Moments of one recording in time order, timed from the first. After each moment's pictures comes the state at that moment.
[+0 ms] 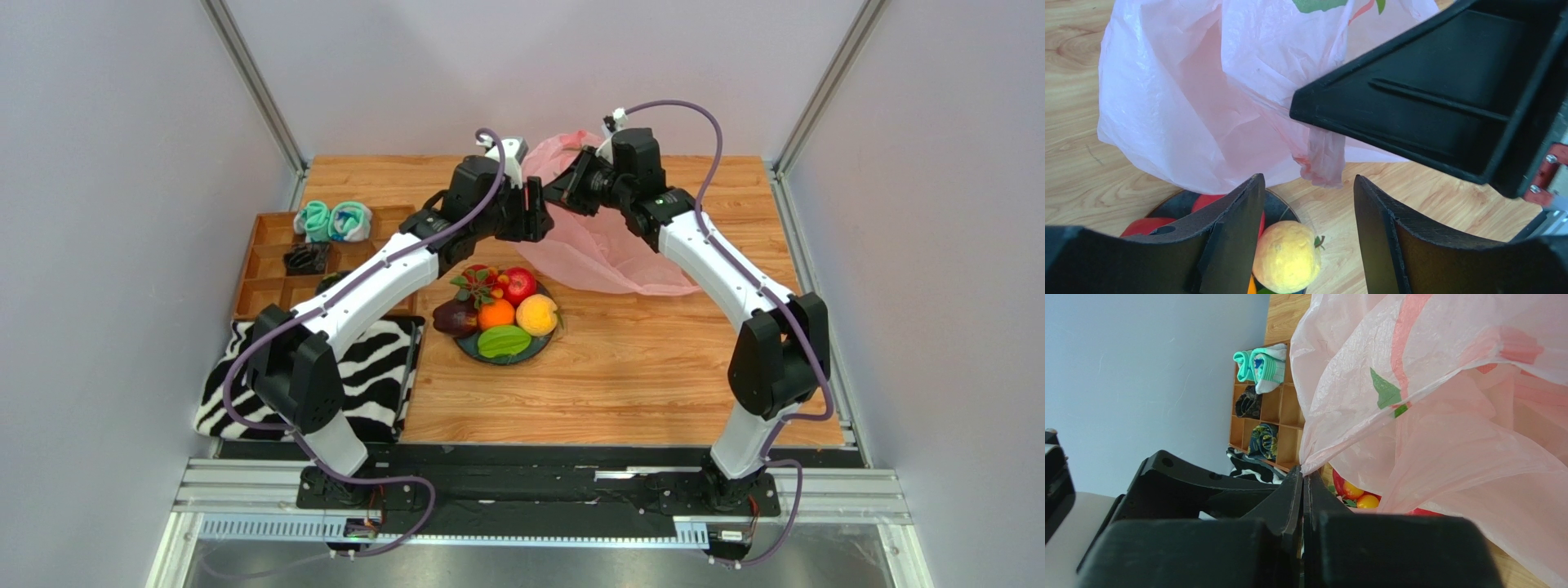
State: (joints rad) left arm -0.62 1.66 1.47 -0.27 0.06 -0.40; right arm 0.42 1.75 1.56 -0.19 -0.35 0.86
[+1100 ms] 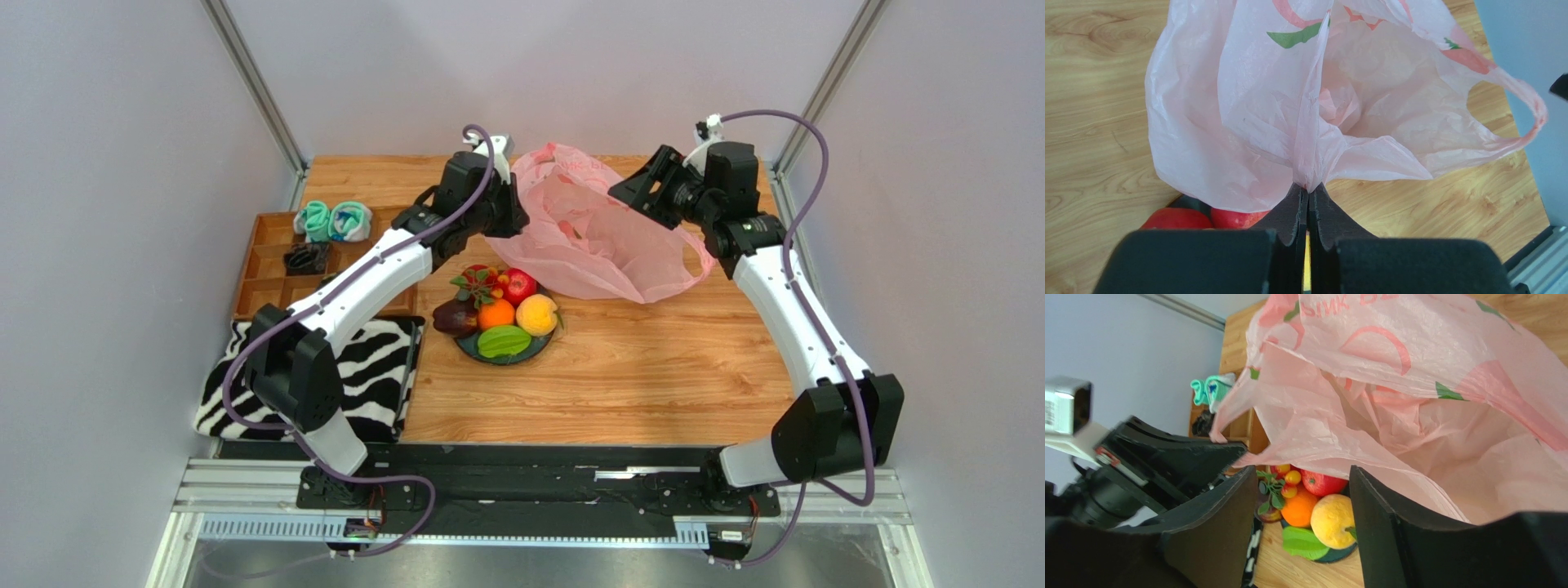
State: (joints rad) left arm -0.58 1.67 1.48 -0.31 0.05 -0.42; right arm 0.19 1.42 1.35 -0.30 -0.36 0.70
